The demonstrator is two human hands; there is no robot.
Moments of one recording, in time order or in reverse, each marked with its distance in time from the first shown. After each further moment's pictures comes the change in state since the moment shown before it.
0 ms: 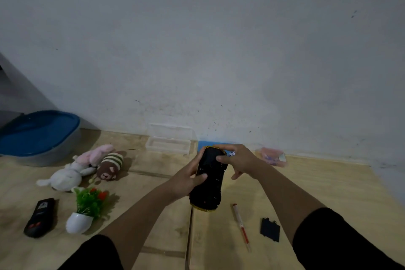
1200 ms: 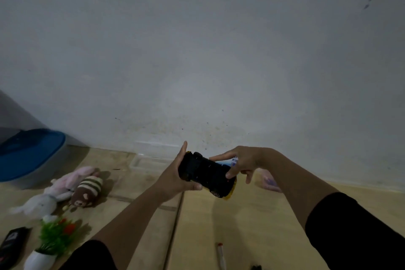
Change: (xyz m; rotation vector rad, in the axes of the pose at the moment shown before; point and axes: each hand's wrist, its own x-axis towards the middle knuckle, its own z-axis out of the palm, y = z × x) left_hand 0.116 0.023 0.001 0.137 0.231 0.072; right_hand 0.095 0.018 -0.134 -0.311 -0.563 0.016
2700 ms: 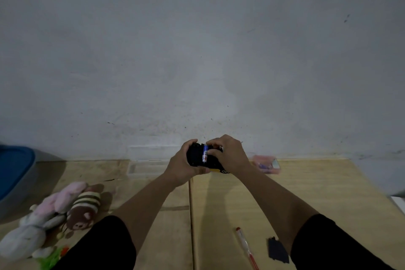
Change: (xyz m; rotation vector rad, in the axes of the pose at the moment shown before) left_hand 0.021 -0.016 -0.063 0.090 -0.026 0.075; right_hand 0.043 -0.097 0.099 -0.010 1.051 -0.003
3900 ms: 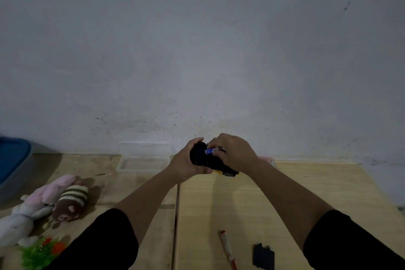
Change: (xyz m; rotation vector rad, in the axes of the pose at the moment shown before) left_hand 0.021 0.021 0.052 -0.001 -0.072 -0.018; right_hand 0.013 0.057 -0.049 -0.327 -0.197 -0.284
